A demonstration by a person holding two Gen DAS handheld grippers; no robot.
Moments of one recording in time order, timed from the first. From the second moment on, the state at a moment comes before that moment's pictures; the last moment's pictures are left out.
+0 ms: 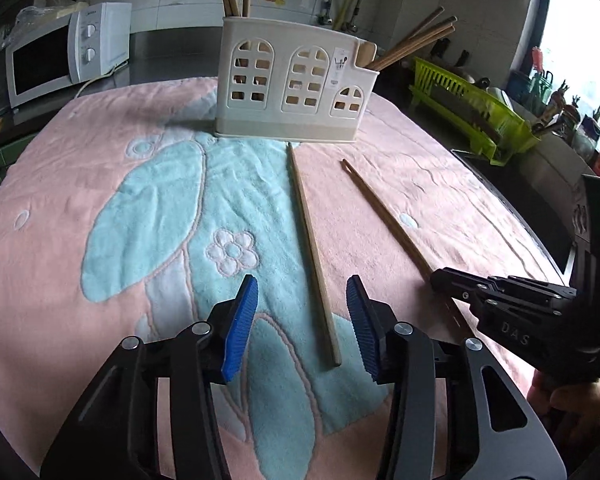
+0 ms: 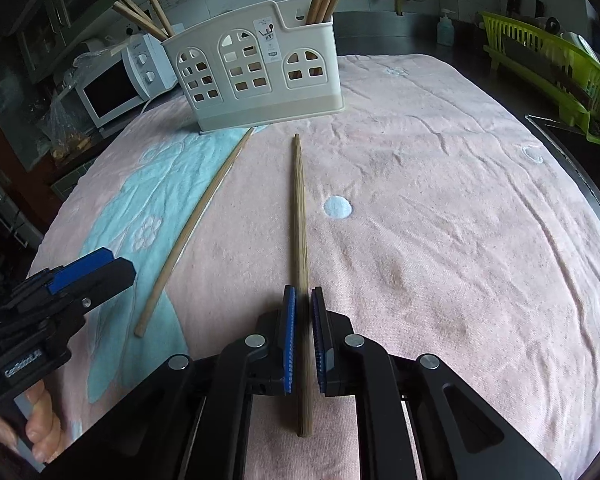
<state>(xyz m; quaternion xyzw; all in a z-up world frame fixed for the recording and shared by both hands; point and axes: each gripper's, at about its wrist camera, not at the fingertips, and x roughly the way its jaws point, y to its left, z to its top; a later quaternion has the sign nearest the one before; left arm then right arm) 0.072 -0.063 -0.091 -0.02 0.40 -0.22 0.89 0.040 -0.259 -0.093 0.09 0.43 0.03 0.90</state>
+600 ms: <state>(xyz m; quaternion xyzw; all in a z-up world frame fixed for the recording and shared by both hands) 0.097 -0.095 -0.106 0.01 0.43 -0.22 0.88 0.023 -0.259 -0.097 0.06 0.43 0.05 0.90</state>
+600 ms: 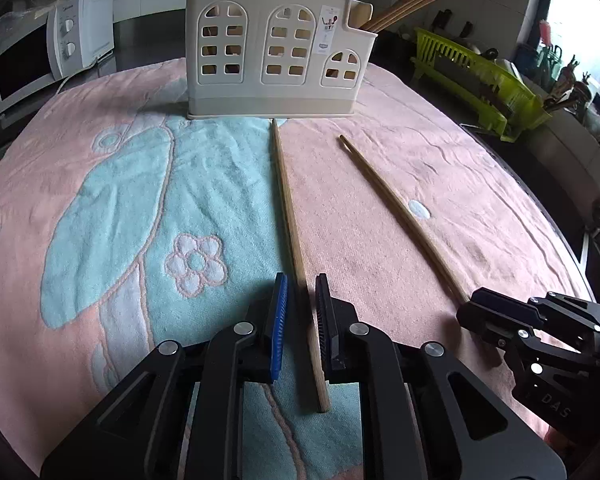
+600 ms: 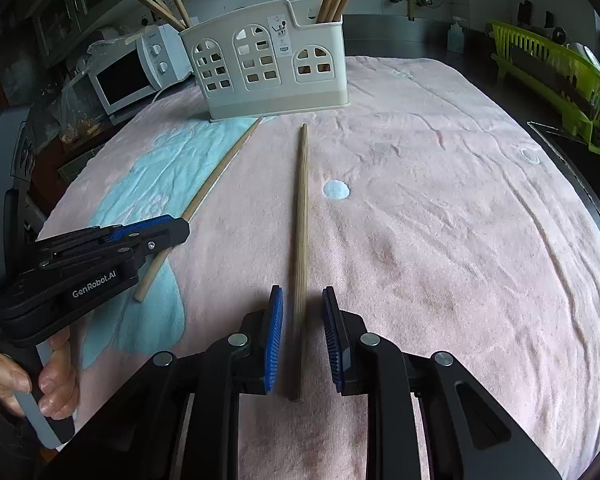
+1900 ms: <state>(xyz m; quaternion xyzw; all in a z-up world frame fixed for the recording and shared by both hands) 0.145 -0.058 0.035 -0.05 0.30 -0.25 0.92 0.088 -0.300 0.106 0.04 0.28 0.12 0.95</state>
